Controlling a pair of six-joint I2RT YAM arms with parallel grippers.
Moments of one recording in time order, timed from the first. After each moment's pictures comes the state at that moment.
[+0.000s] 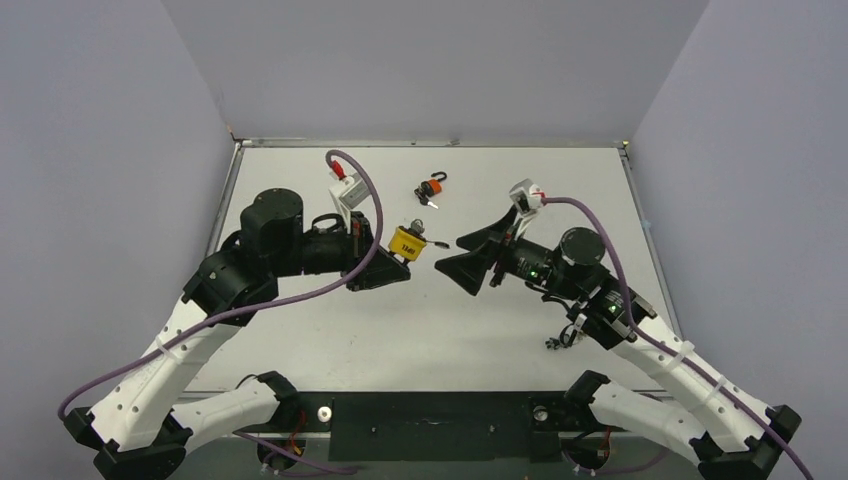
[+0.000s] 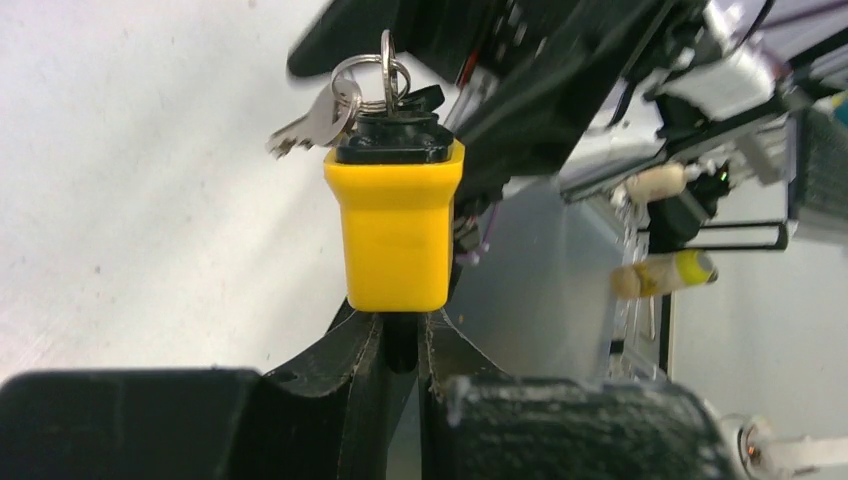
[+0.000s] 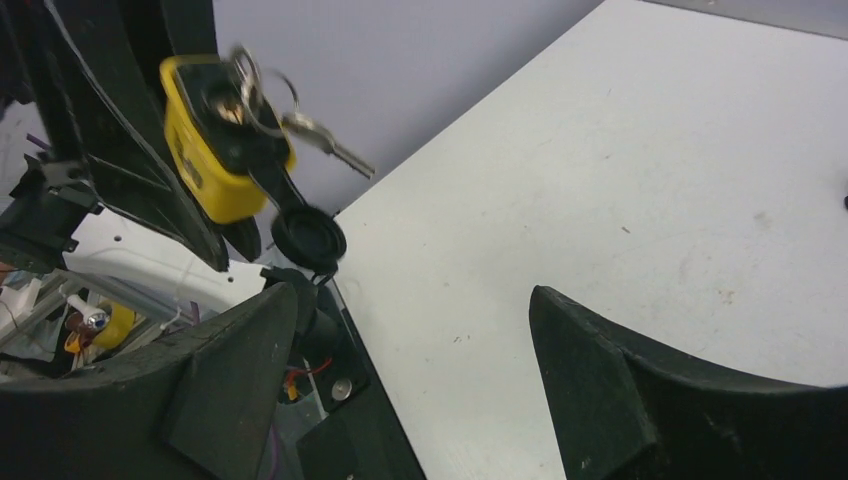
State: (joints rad) left arm -0.70 0.99 1.33 -0.60 0.57 -0.53; right arm 0.81 0.88 0.92 -0.09 -0.30 0.47
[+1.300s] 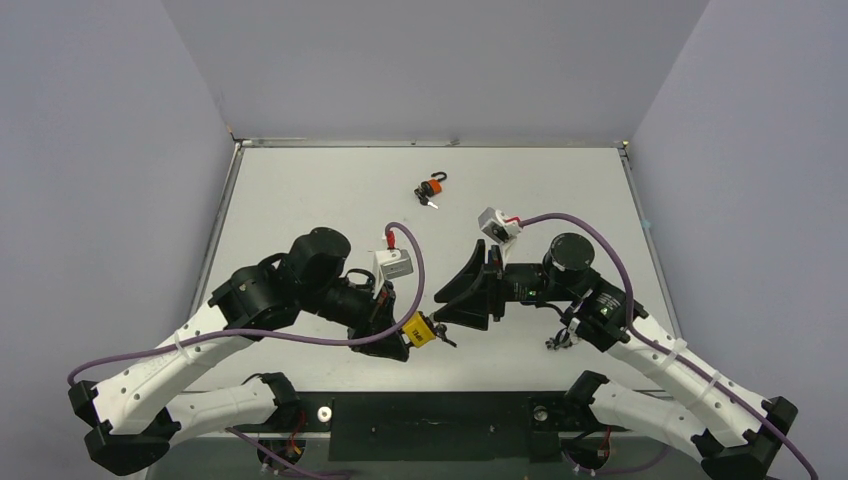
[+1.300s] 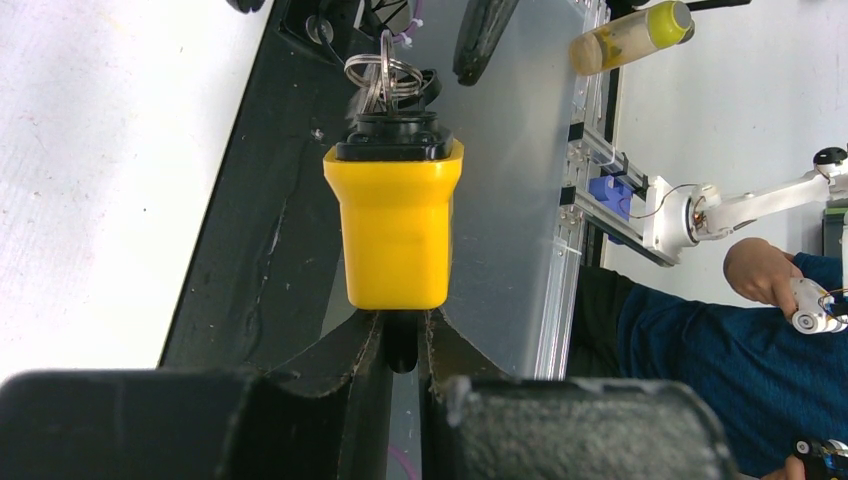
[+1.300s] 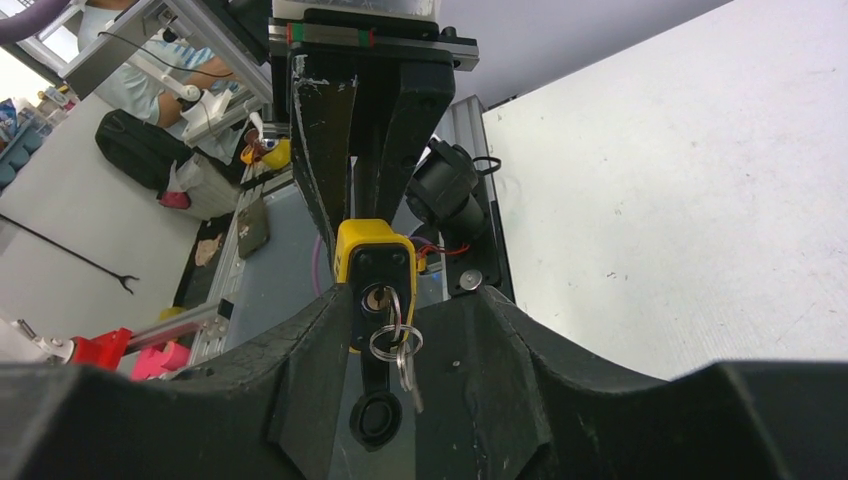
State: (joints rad) left arm -0.93 0.97 1.20 -0.87 0.72 -0.37; right arm 0.79 0.87 0.88 -0.06 -0.78 0.48
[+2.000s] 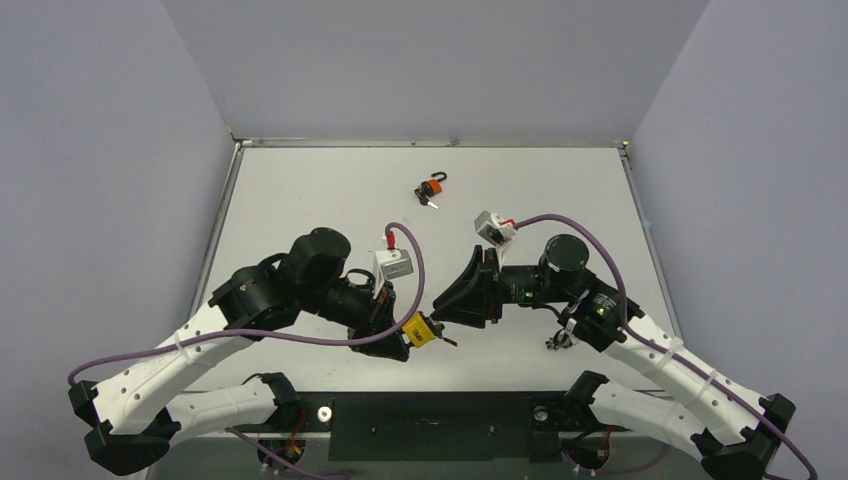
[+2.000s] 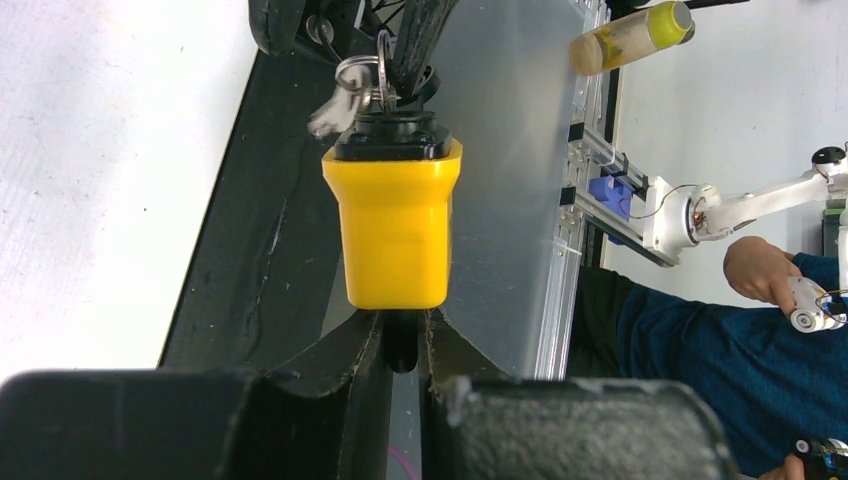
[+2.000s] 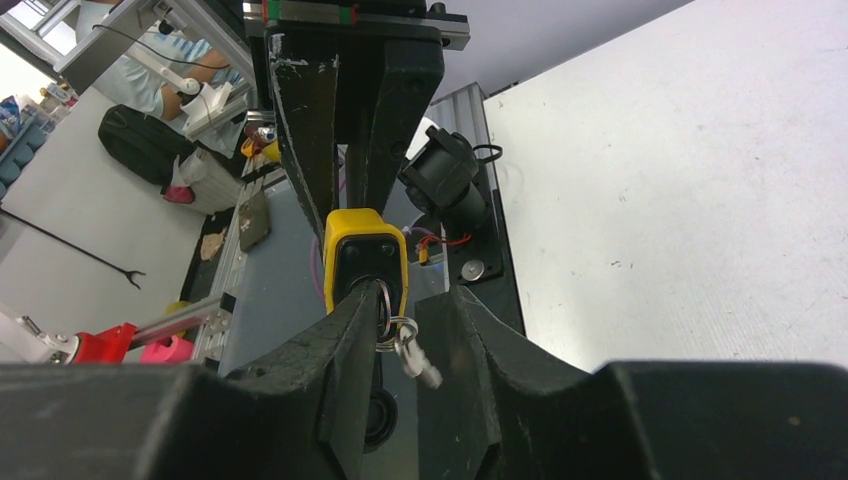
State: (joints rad) left arm -0.93 0.97 1.20 -0.87 0.72 -0.37; right arm 0.81 0.88 0.87 -0.06 -0.78 0.48
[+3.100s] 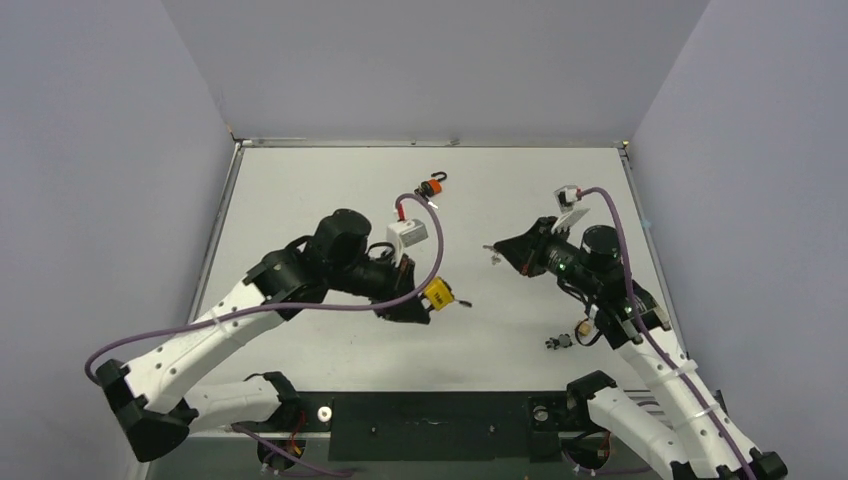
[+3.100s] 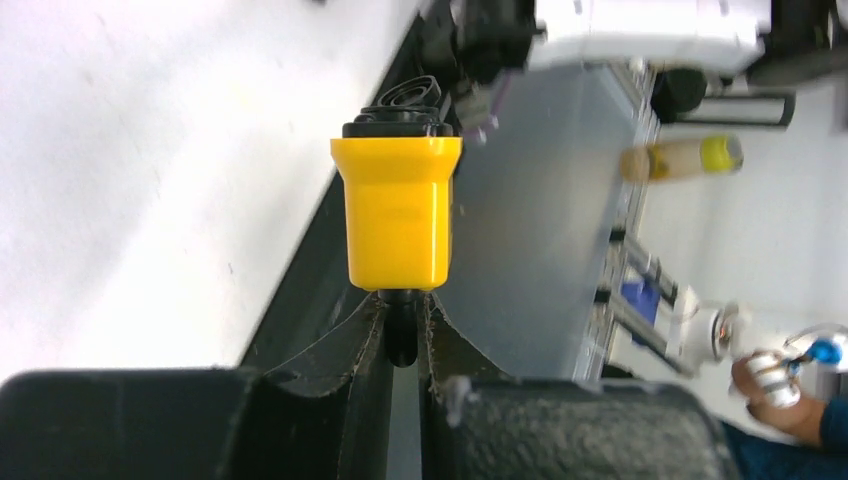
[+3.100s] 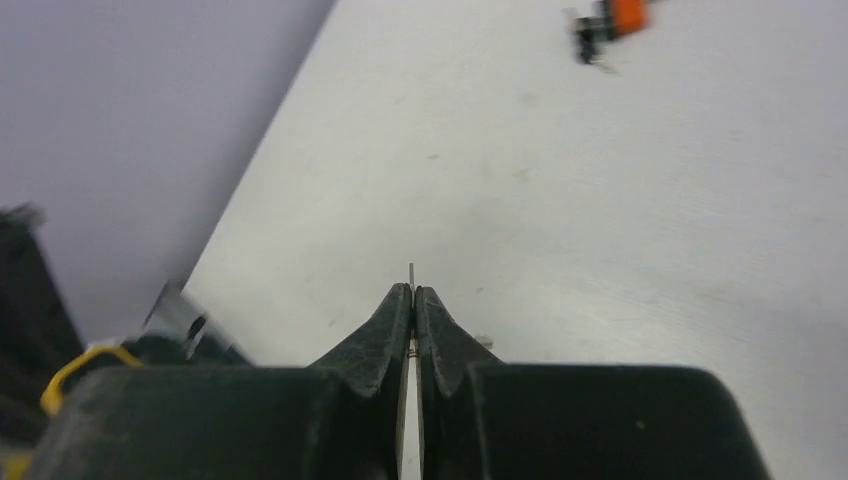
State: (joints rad) left arm -0.88 1.05 1.18 -0.77 0.61 -0.41; right arm 0.43 0.75 0.79 -0.26 -0.42 0.51
